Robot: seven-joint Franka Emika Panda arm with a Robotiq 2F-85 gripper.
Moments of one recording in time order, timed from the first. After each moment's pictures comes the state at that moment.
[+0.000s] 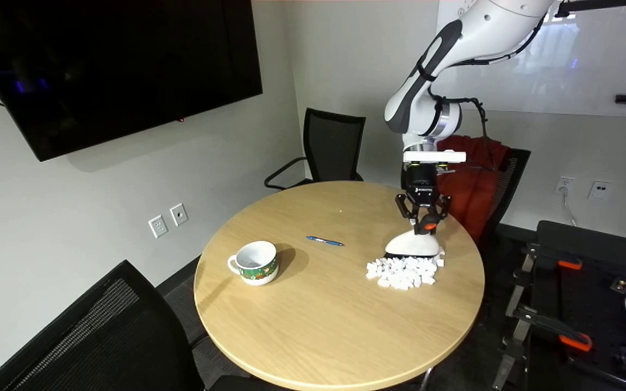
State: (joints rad) arm -0.25 0.54 -0.11 -2.09 0.64 1.87 0.24
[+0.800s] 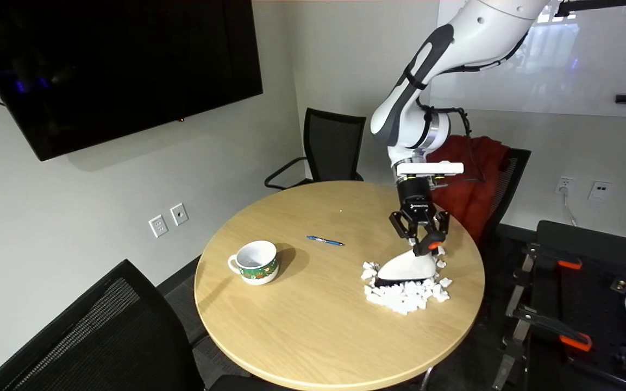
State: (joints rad) arm -0.17 0.54 -0.05 -2.12 0.66 1.82 0.18
